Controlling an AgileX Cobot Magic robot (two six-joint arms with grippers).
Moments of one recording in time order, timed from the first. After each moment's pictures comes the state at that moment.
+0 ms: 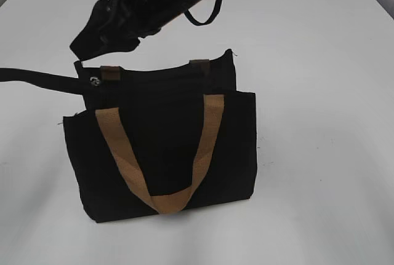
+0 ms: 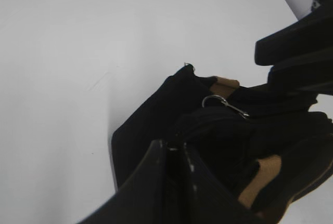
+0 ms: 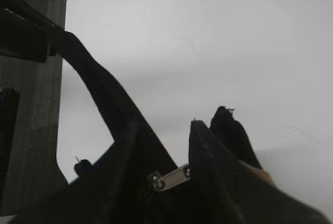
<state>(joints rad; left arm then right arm) -0.19 0.69 -0.45 -0.71 0.37 0.42 0.60 1.97 -1.67 1.00 0.85 -1.18</state>
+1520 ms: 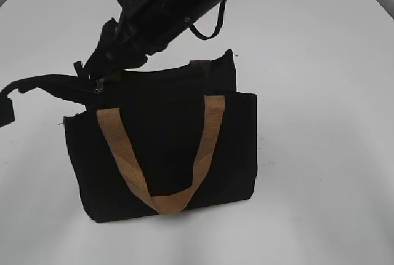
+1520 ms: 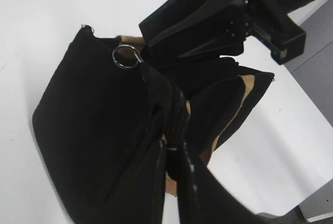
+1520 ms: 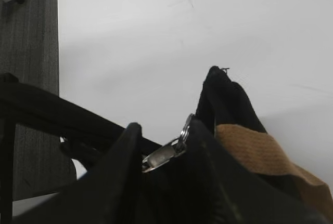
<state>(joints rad) -0.19 0.66 -0.45 -1.01 0.59 0.77 0.60 2.01 -1.67 0.91 0.89 -1.04</state>
